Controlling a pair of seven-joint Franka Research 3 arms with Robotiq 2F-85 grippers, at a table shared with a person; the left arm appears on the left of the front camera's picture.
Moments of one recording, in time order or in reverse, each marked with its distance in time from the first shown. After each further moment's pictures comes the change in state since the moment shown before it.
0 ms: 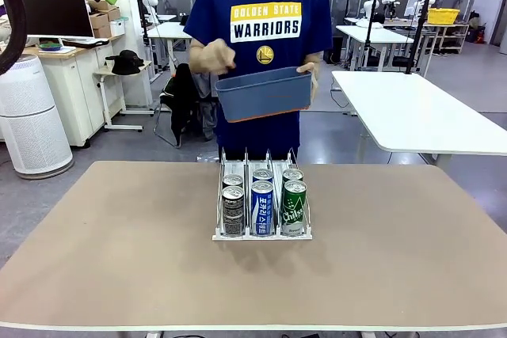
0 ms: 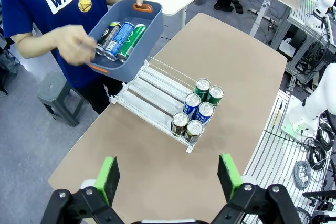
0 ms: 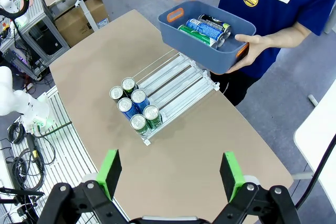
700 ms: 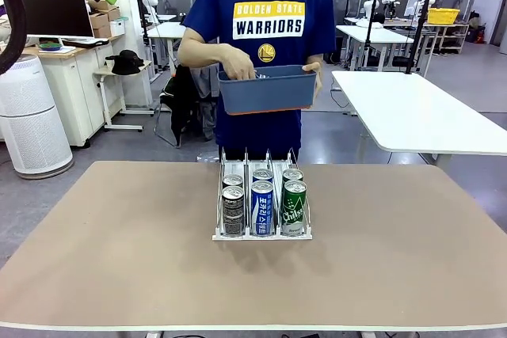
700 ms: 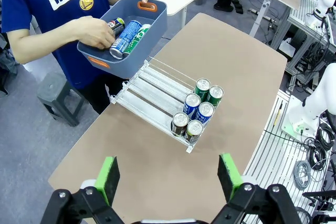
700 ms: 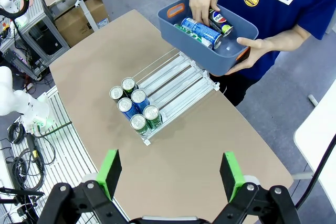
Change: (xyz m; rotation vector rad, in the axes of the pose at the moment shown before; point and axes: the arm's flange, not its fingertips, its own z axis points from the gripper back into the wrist) left arm 0.000 0.000 0.000 0.000 0.000 0.000; right arm 0.000 0.000 0.000 0.000 0.000 0.000
